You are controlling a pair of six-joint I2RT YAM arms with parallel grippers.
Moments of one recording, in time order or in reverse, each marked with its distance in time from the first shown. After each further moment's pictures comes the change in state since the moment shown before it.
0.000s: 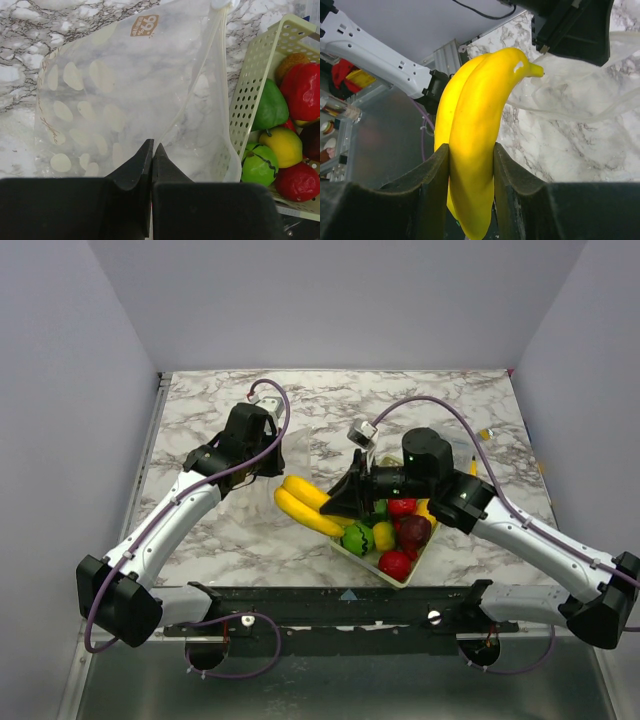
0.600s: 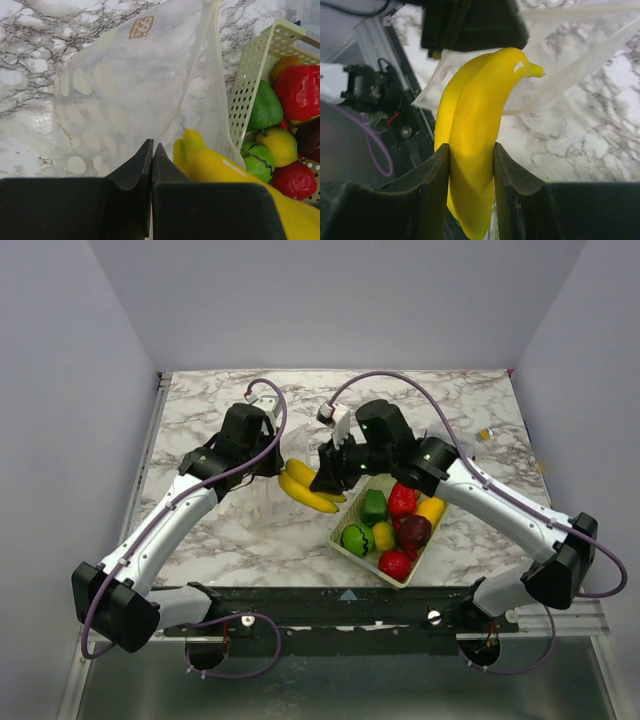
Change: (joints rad) left arm 0.000 -0.030 0.000 0.000 0.001 0.006; right arm 0.000 0.258 0.293 -0.322 0.190 -0.144
